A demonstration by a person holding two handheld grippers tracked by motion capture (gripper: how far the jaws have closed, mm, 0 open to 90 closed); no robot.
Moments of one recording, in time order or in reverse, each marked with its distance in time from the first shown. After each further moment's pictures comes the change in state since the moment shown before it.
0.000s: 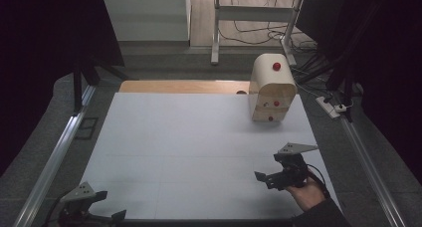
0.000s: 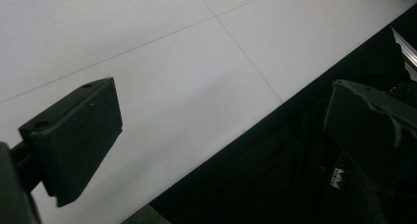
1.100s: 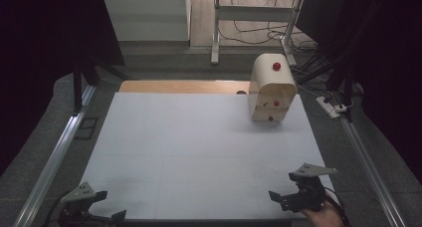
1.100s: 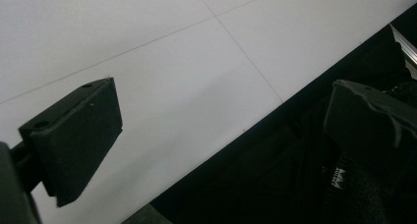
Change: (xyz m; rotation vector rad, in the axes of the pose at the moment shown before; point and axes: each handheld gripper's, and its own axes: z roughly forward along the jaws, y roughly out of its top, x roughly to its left) left arm -0.001 0.000 0.000 0.001 0.003 0.004; right arm 0.007 -0.052 -0.035 0.032 -0.055 0.053
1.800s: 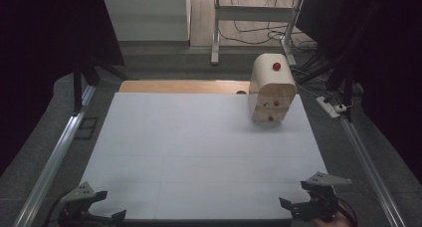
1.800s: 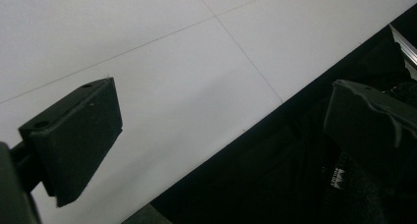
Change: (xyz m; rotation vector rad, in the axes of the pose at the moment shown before) left arm 0.000 0.000 0.000 -0.001 -0.001 -0.001; right arm -0.004 -0.022 -0.021 0.005 -0.056 0.060
